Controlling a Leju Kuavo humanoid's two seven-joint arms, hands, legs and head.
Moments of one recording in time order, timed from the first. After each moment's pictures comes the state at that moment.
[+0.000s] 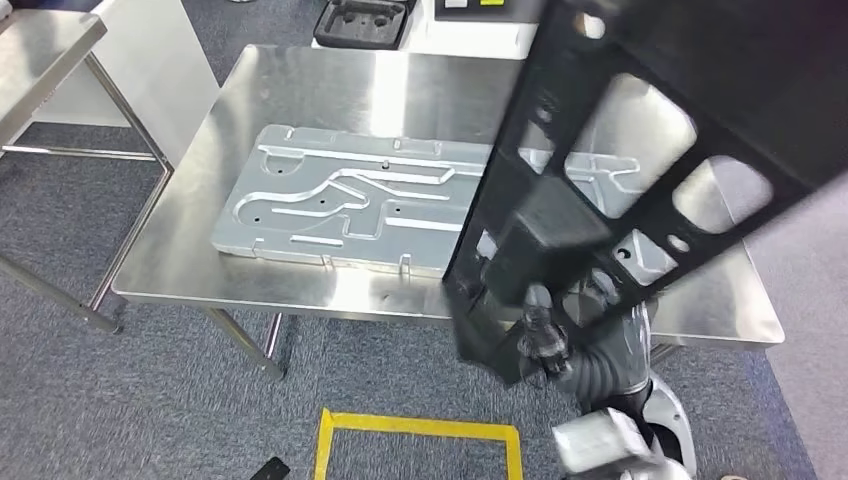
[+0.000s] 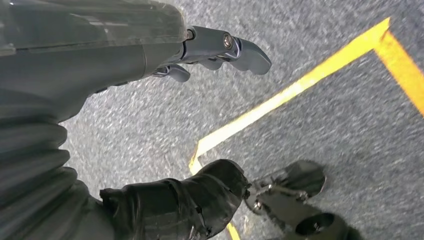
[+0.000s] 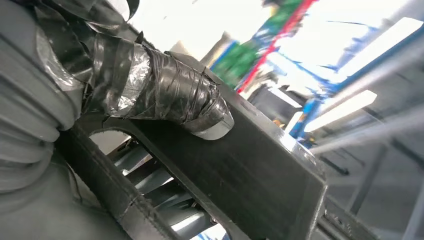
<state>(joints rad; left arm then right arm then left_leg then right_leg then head) -0.16 0.11 -1.22 -0.24 0.70 0.27 -0.18 -0.27 -0.21 0.64 -2.01 0.22 -0.47 -0.09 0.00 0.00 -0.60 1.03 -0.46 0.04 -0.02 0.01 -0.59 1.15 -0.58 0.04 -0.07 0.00</state>
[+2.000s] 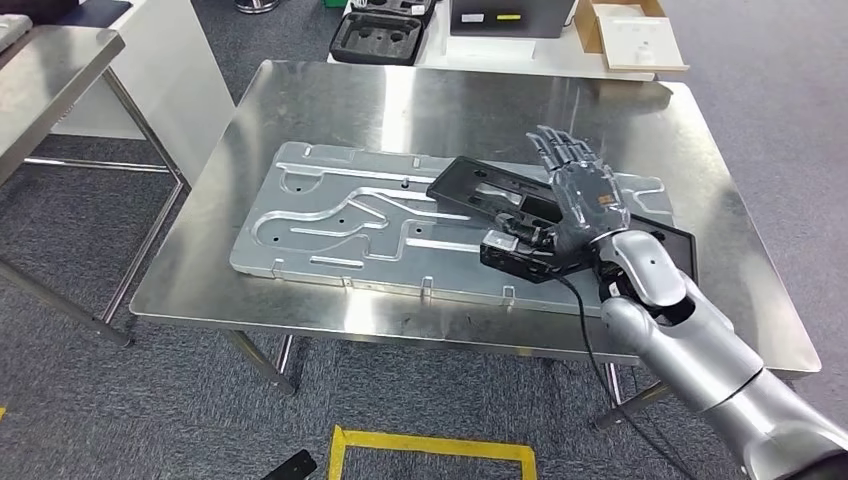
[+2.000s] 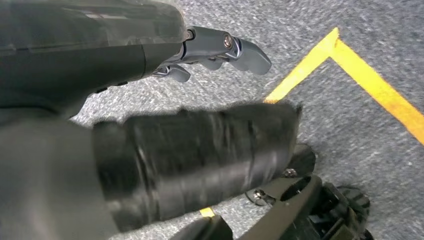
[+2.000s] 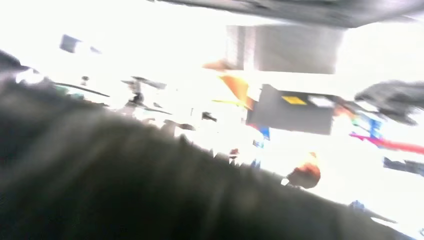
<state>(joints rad) -0.21 0.08 -1.21 -0.24 0.51 0.21 -0.14 -0.79 -0.33 0.85 -1.31 0.73 -0.31 0.25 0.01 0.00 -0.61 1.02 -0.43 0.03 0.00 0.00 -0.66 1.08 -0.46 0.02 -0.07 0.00</state>
